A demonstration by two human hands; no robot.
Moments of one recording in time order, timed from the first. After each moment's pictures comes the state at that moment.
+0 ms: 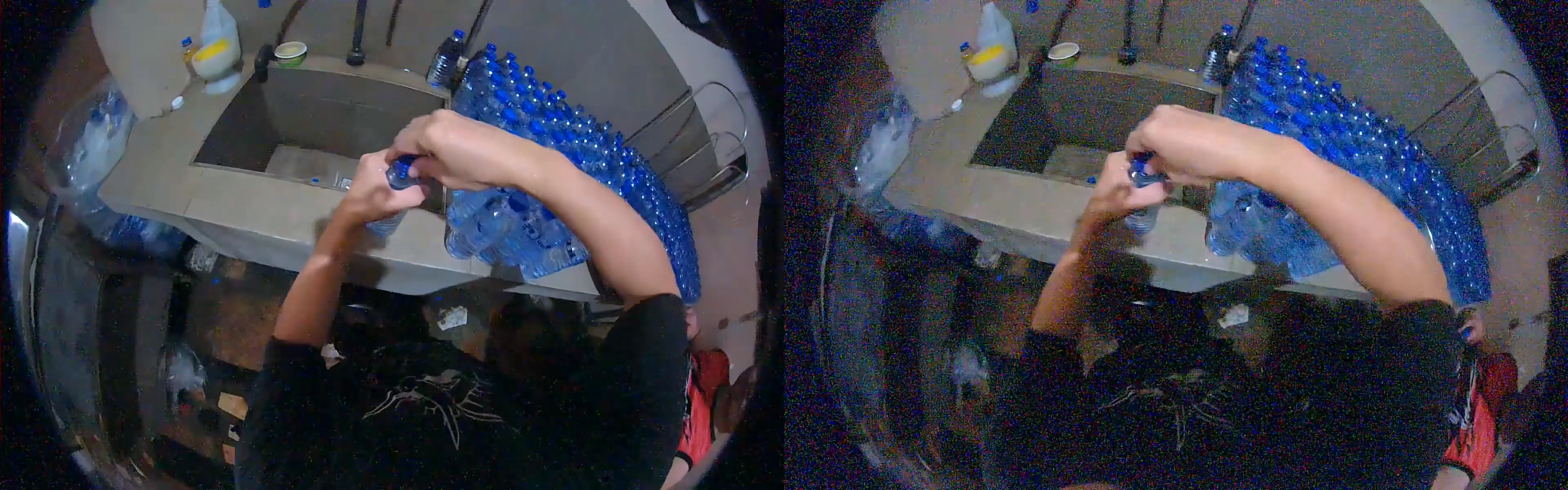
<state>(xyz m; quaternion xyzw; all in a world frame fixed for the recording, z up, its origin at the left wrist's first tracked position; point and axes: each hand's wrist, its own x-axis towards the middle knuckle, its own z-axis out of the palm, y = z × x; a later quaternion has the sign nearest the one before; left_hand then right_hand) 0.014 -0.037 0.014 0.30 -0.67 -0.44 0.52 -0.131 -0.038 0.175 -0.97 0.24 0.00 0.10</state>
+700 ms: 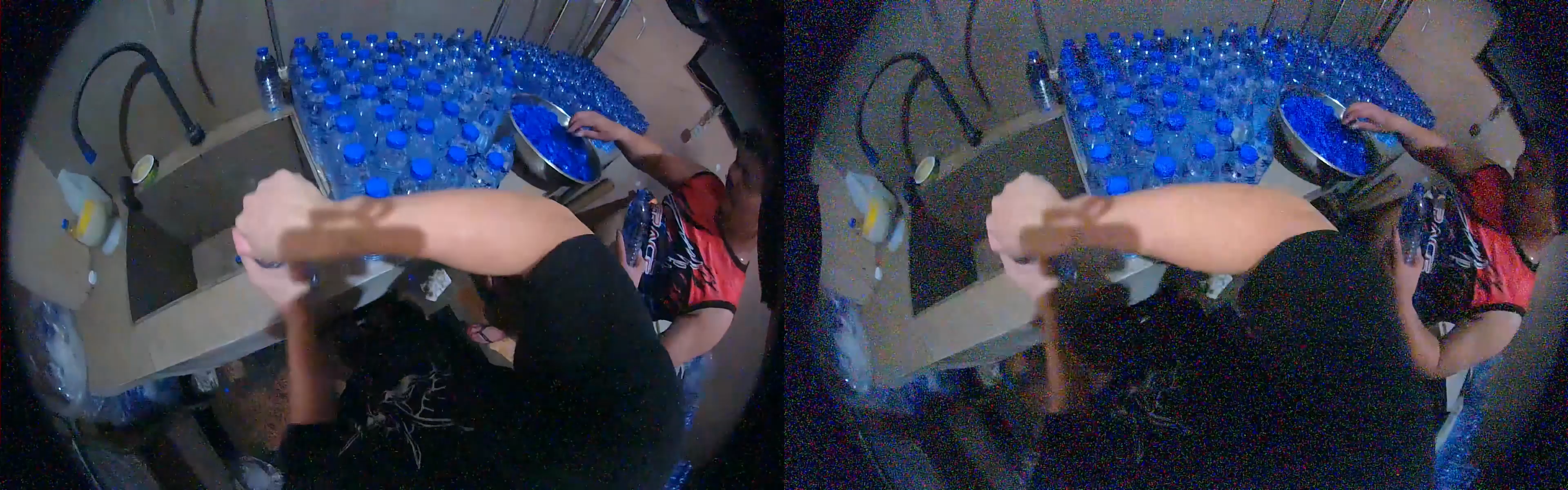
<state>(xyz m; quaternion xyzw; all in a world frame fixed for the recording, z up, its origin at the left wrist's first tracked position) -0.018 -0.013 -0.033 0.42 -0.46 -0.48 0.62 -0.113 -0.019 0.129 -0.88 0.48 0.01 -0.01</state>
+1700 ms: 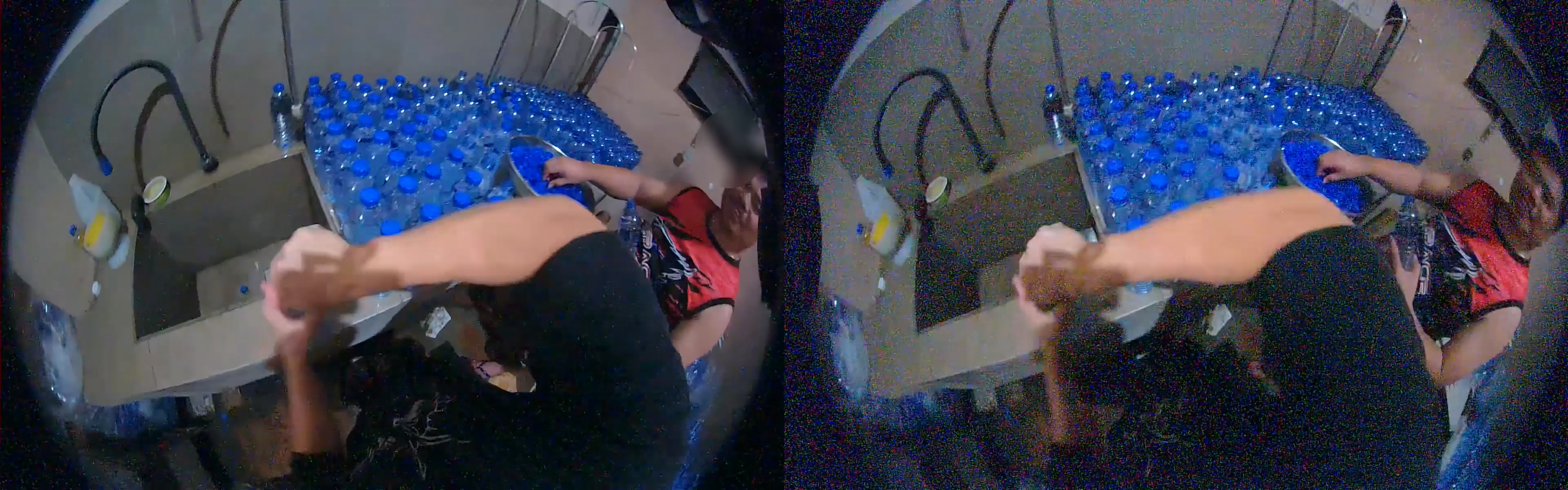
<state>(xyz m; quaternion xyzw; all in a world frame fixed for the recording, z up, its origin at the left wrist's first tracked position) -0.009 0.010 -0.050 0.35 -0.52 -0.45 0.64 -0.121 -0.007 0.095 -0.90 0.41 -0.14 -0.01</state>
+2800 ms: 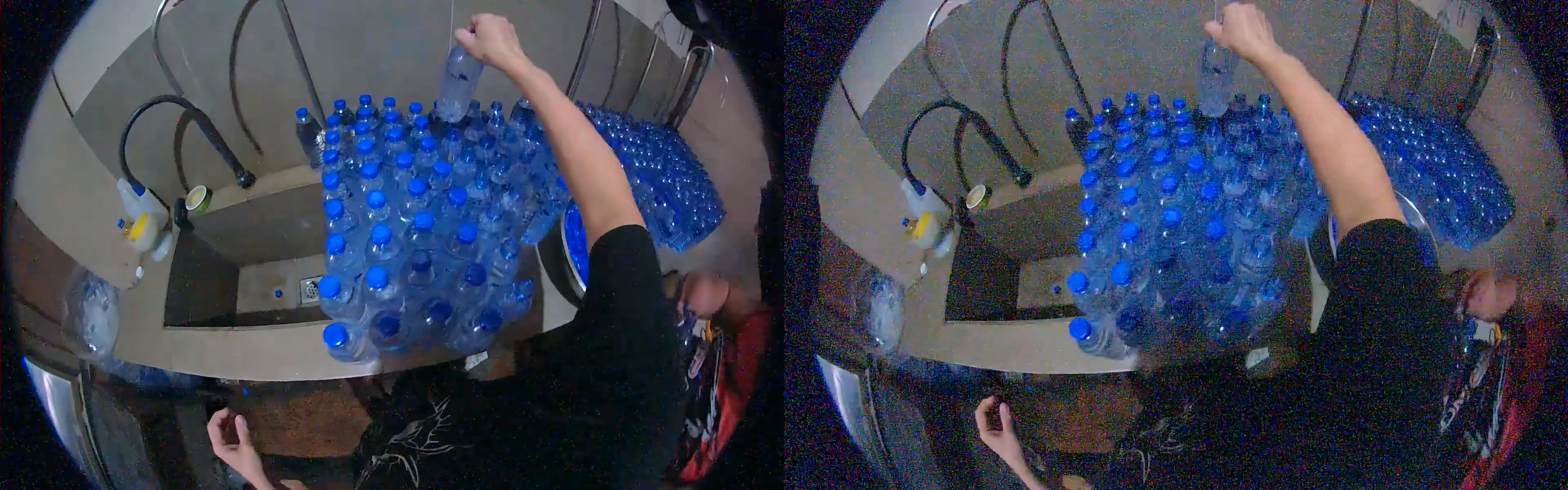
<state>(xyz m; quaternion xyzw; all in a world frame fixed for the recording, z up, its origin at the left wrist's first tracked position) 0.042 0.158 0.024 0.69 -0.53 -0.10 0.48 -0.560 -0.252 0.261 -0.66 0.62 -0.30 -0.30</state>
